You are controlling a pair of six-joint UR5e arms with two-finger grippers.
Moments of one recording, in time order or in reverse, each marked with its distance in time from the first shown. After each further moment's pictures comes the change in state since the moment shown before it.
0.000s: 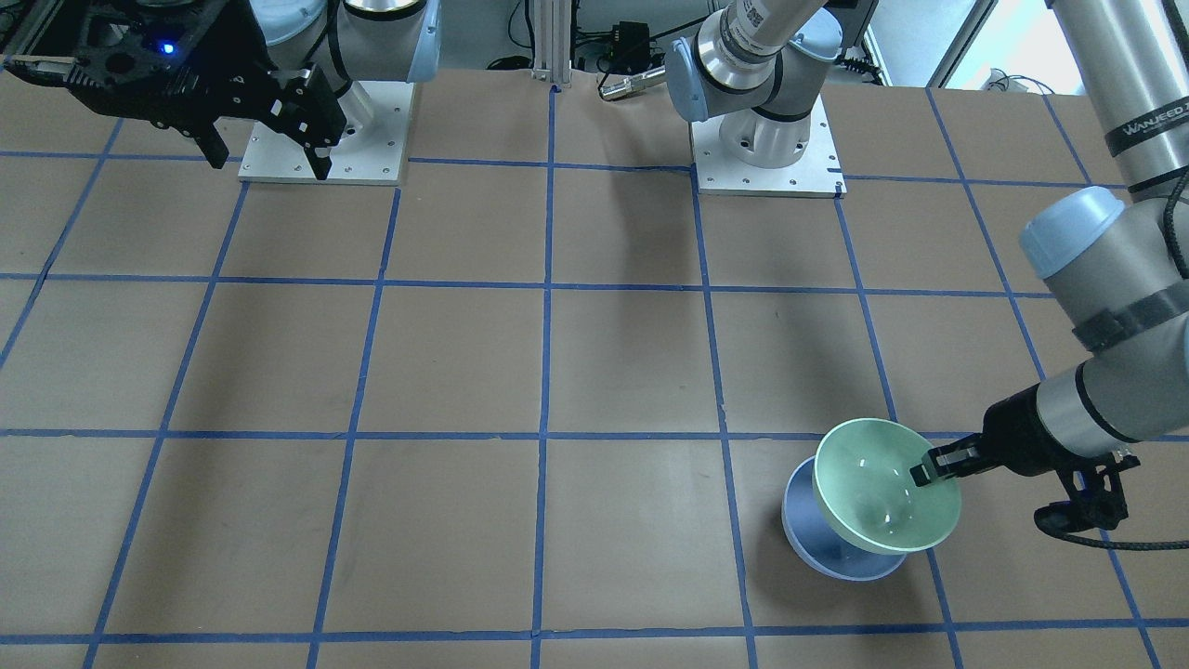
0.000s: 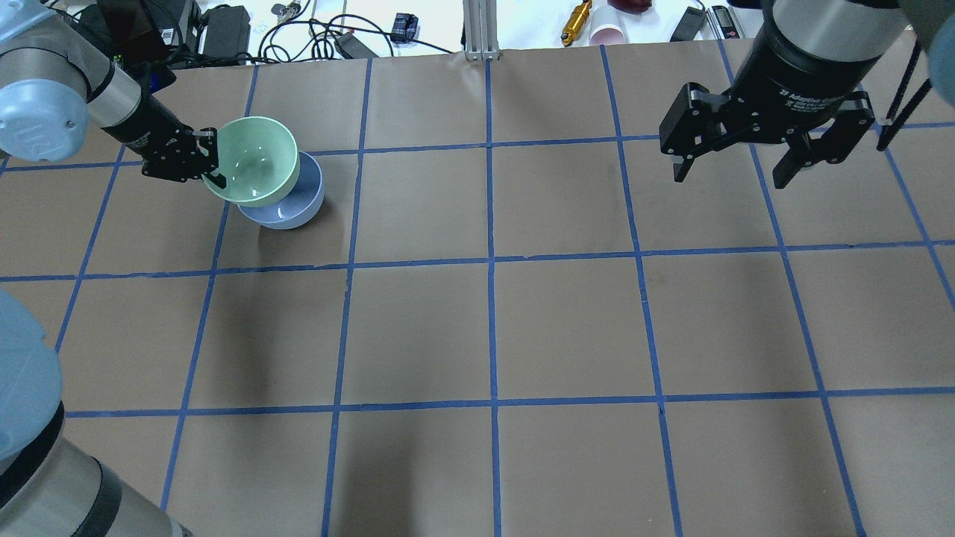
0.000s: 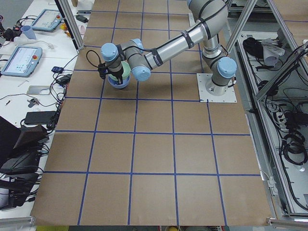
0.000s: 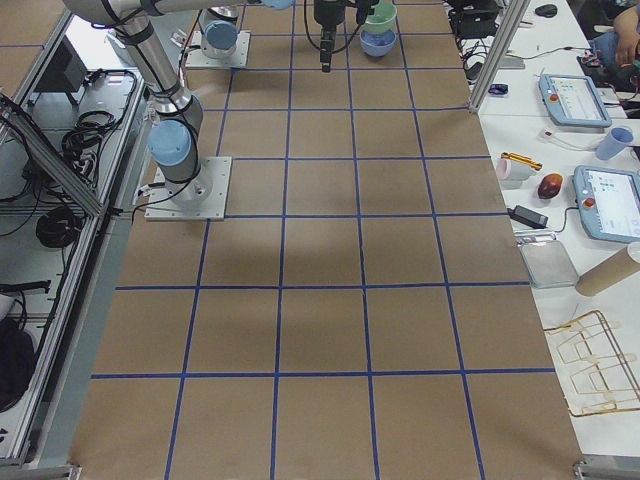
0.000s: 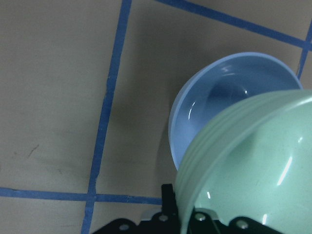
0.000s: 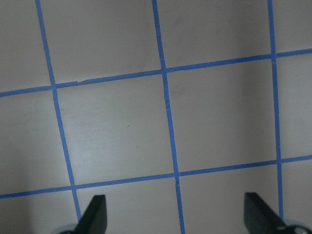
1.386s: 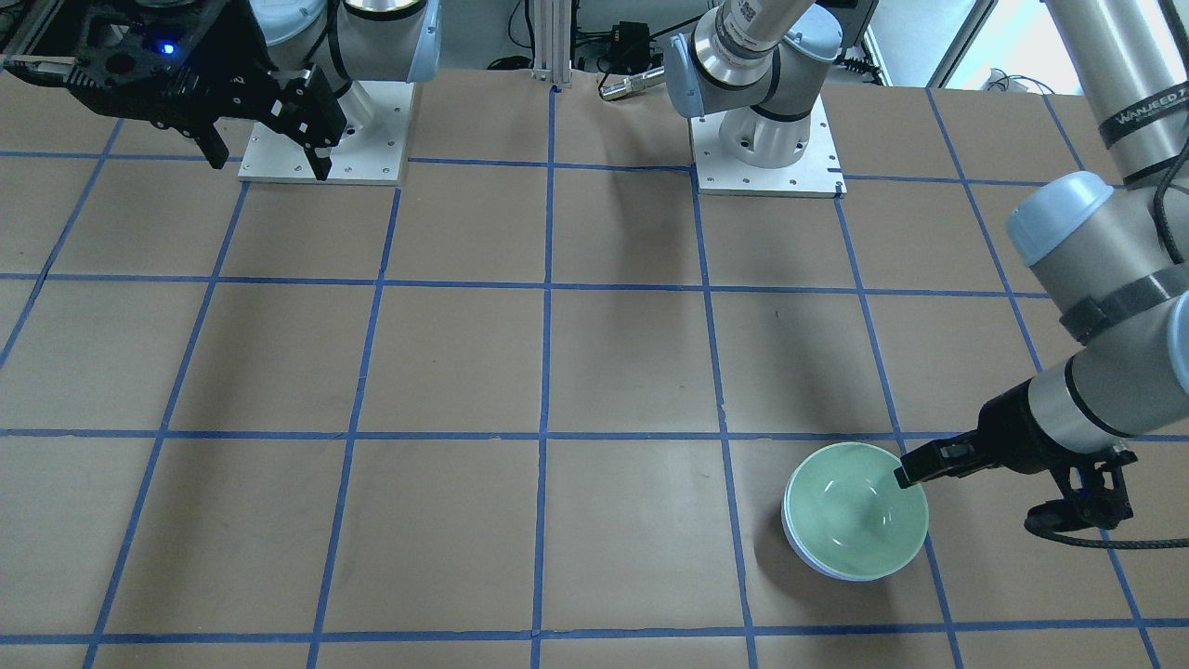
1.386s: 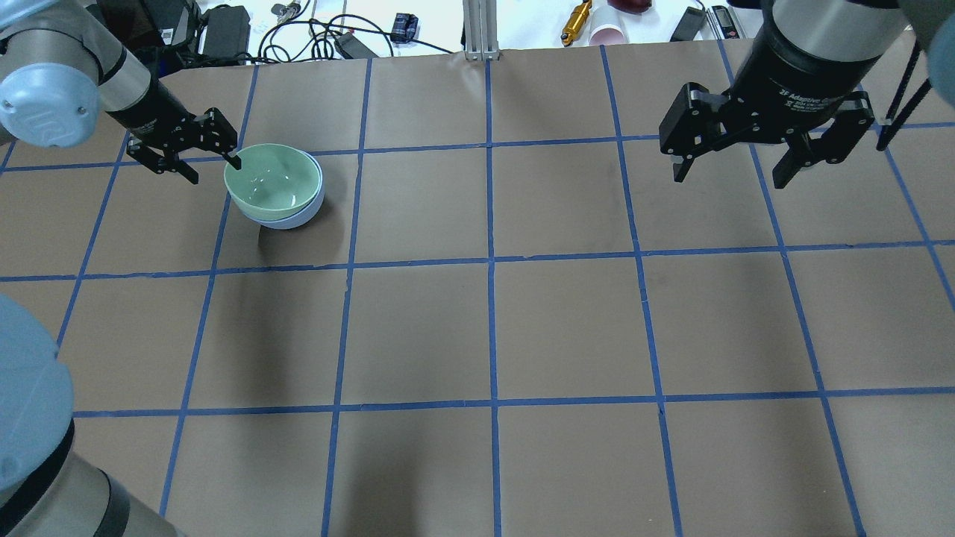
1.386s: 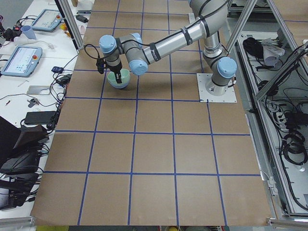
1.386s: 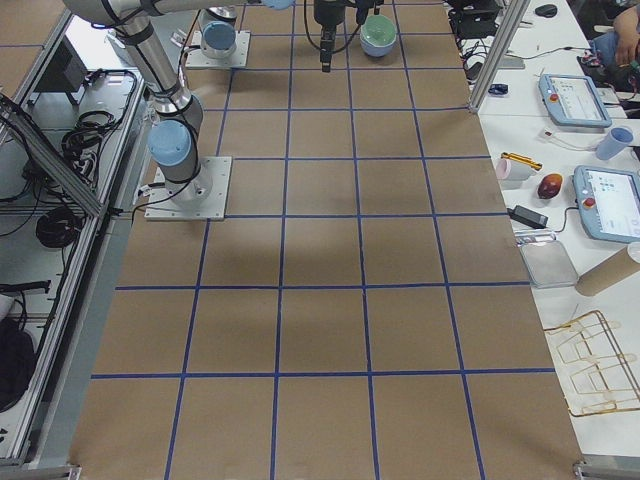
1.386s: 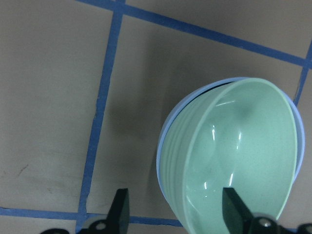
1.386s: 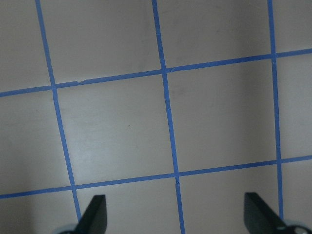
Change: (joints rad) left arm -0.070 0.036 0.040 -0.025 0.118 -0.023; right arm 0.000 0.000 0.000 0.000 0.000 0.000
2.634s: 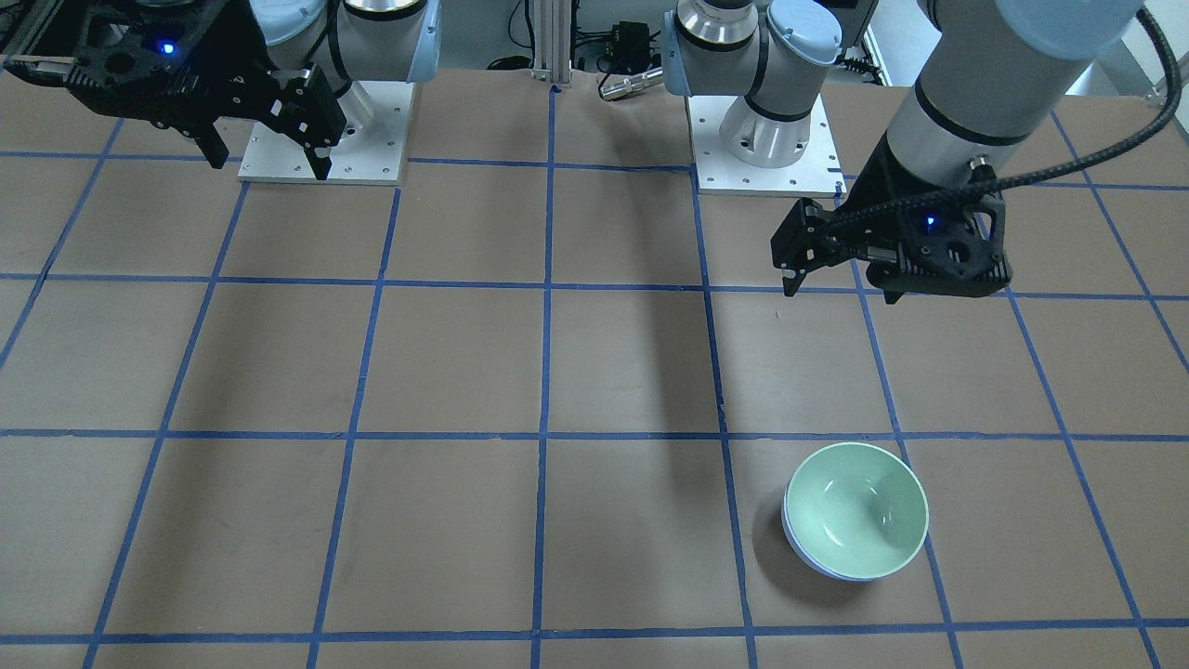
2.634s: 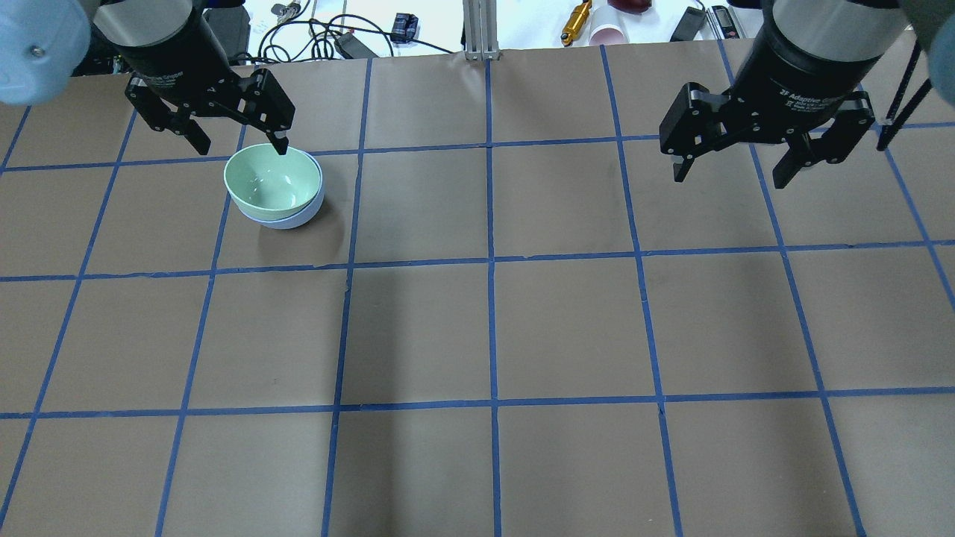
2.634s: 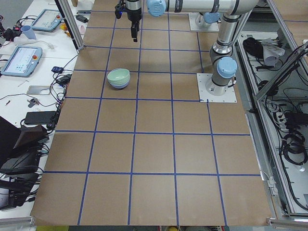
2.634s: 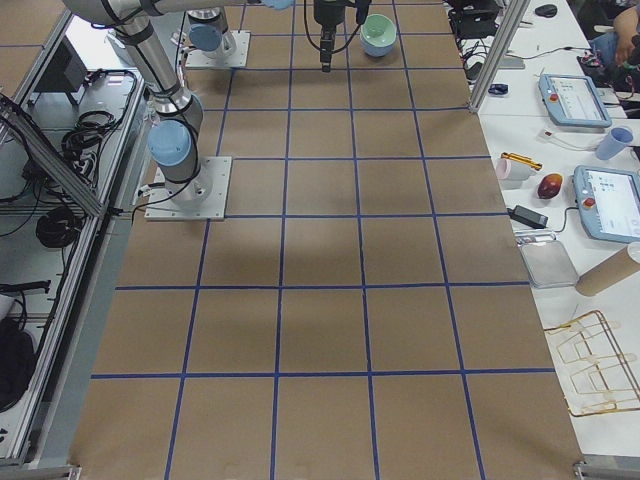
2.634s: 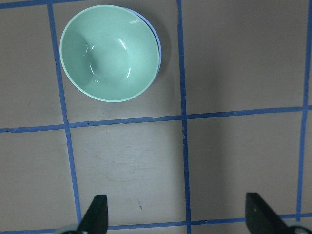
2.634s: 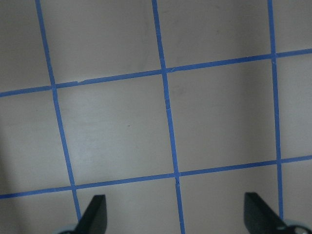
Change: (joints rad) left arm -0.256 0.326 0.022 -0.295 0.082 -0.020; right arm 0.000 0.000 0.000 0.000 0.000 0.000
